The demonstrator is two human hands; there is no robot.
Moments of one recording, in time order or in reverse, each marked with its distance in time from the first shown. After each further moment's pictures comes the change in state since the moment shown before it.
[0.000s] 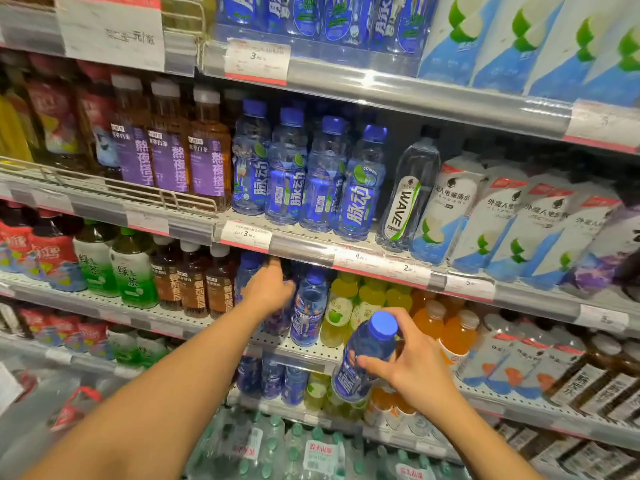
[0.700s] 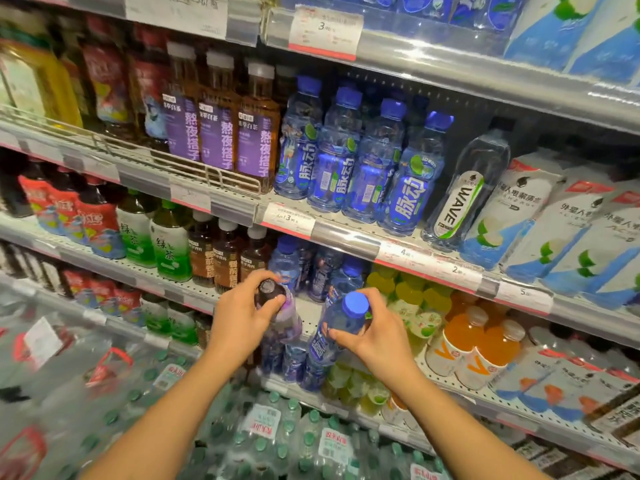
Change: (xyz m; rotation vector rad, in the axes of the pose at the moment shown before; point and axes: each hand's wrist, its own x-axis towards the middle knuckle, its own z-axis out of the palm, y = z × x) left_hand -0.125 -0.069 -0.039 -0.323 0.354 0.152; right_hand 0.053 -0.028 0.094 0.027 -0.026 -0.103
